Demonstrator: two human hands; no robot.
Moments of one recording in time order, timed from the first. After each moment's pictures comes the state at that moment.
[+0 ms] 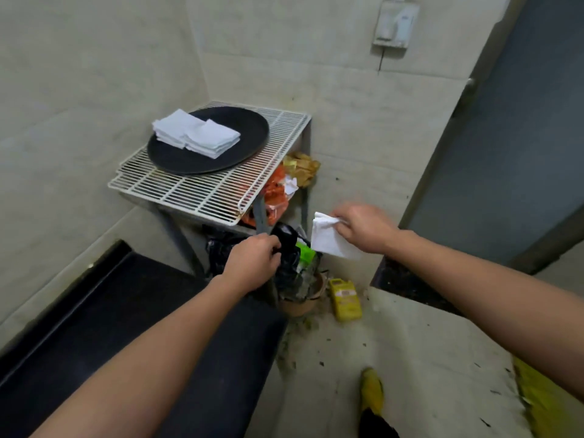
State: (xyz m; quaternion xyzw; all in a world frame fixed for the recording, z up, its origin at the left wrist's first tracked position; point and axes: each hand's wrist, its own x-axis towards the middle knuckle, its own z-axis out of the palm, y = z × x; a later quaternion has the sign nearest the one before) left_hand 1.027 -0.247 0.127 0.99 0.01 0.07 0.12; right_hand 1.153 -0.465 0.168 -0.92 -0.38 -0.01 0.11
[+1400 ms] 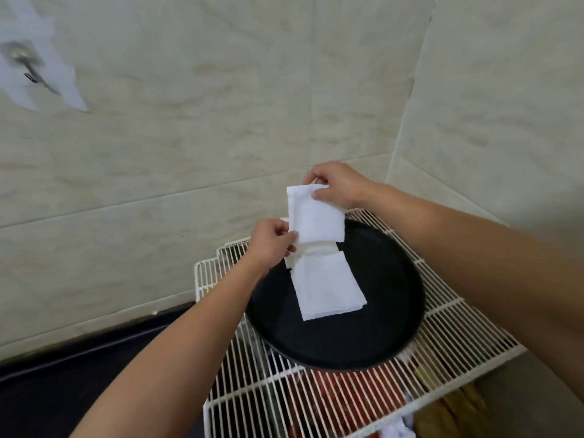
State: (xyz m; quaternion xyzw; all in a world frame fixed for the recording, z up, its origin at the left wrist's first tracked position) left_hand 1.294 0.048 0.211 0.66 0.46 0.31 0.50; right_hand 1.478 0.042 0.297 -0.67 -0.69 0.15 0.23
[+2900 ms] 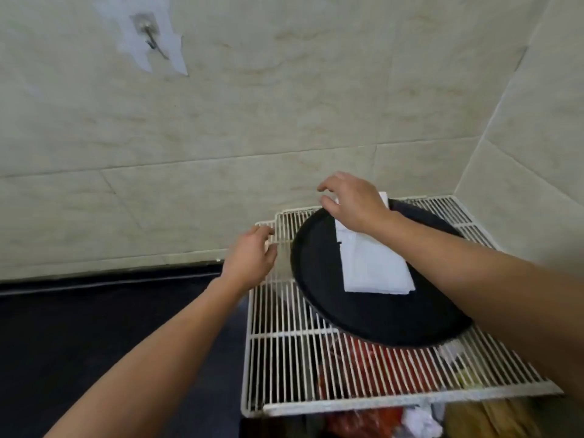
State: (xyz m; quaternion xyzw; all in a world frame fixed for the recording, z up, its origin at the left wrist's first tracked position) left_hand 1.169 0.000 0.174 0.78 0.57 0.23 0.11; right_hand 1.405 0.031 0.236 -0.58 -0.78 0.00 0.23
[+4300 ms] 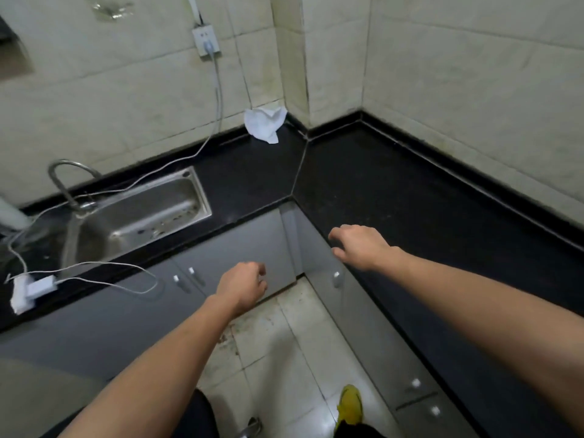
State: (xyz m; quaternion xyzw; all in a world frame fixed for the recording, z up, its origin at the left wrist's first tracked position) left_hand 0.366 -0.576 0.091 0.29 0.95 0.03 0.13; right_hand 0.448 -0.316 0.102 -0.05 -0.99 0.08 -0.04
